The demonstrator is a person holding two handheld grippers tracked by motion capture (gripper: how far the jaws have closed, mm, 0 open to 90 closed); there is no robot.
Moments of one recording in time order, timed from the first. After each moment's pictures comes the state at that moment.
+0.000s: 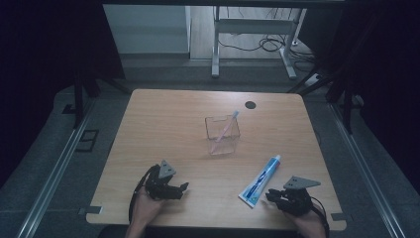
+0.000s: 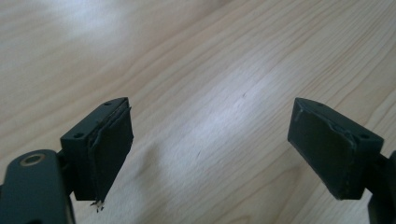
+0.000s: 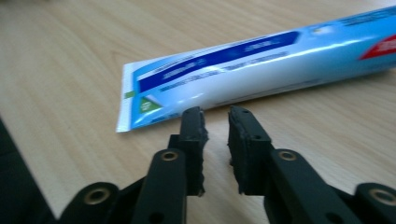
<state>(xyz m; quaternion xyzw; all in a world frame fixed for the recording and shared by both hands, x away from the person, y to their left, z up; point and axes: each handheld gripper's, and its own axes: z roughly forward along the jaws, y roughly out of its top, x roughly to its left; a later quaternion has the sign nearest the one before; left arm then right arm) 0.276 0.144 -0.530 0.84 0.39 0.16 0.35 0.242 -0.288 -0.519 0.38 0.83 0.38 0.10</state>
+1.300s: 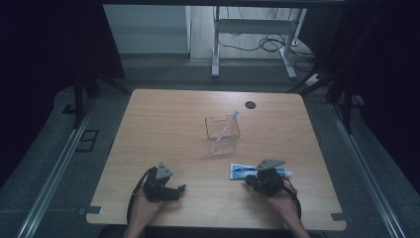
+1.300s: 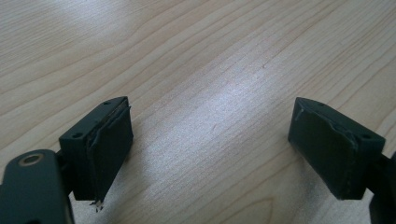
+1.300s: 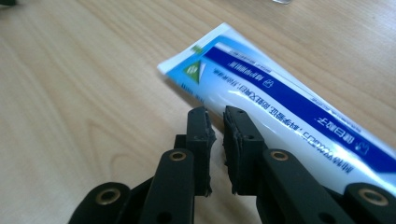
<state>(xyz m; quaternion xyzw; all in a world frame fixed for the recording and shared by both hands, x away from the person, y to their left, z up) 0.279 0.152 -0.544 0.84 0.40 0.15 0.34 0.302 -0.221 -0.523 0.37 0.86 0.34 0.11</state>
